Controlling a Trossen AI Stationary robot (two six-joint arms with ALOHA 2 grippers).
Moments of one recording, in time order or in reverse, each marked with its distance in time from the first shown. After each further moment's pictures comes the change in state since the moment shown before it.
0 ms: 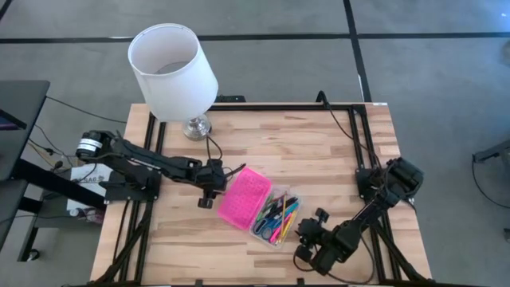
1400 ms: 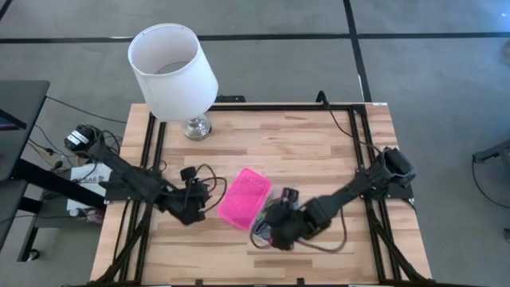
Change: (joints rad) left arm -0.497 -0.181 0.057 -0.328 -0.626 -0.752; right arm -0.321 -0.004 0.544 -0.356 -0.230 -0.712
